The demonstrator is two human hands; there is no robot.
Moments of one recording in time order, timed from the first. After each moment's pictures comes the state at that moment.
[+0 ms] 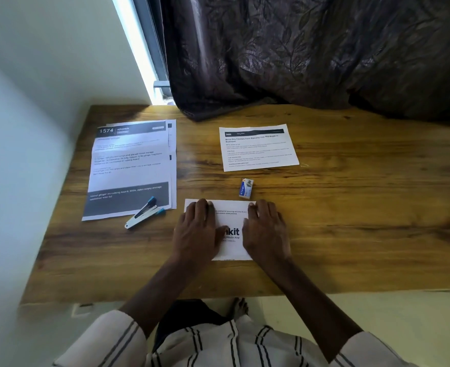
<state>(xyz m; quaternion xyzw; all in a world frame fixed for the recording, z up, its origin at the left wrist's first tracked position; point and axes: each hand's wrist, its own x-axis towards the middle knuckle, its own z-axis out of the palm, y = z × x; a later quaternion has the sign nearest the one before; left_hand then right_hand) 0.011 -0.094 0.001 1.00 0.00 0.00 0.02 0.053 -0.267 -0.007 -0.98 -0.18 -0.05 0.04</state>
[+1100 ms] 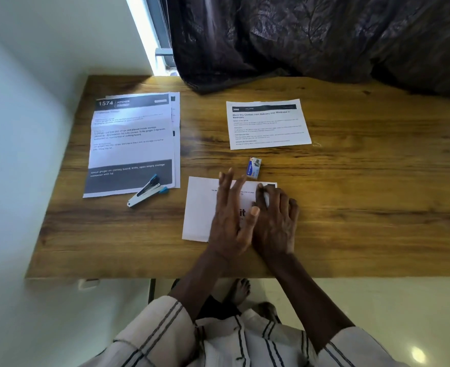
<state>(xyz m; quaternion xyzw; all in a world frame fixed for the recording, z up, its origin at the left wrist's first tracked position) 0.005 -0.156 -0.010 0.85 0.03 0.11 0.51 0.033 -0.272 -0.026 -0.98 -0.13 -0.11 0.04</state>
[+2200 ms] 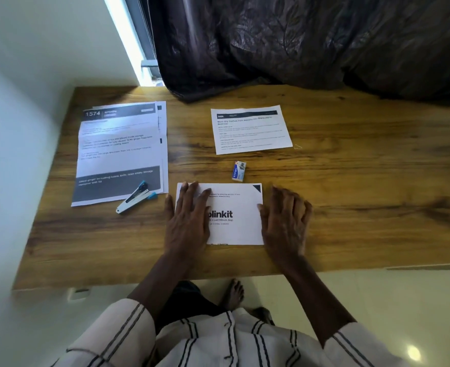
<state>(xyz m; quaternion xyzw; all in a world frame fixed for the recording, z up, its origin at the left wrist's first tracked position) -0.010 -0.092 -0.031 0.98 0.05 0.04 0.17 0.034 -0.319 -0.017 -0.99 -0.06 -0.10 0.05</state>
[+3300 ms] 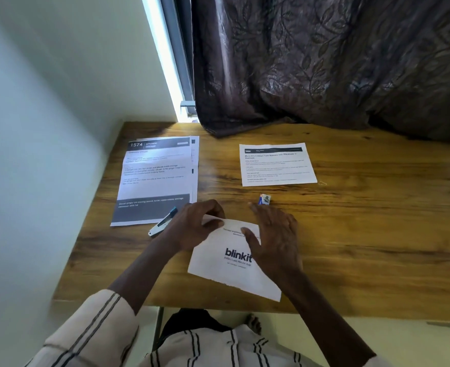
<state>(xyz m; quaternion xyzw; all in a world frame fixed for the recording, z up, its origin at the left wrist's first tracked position) 0.036 -0.030 0.064 0.94 0.00 -0.09 0.34 0.049 -0.253 0.018 -0.95 -0.21 -0.12 0.22</state>
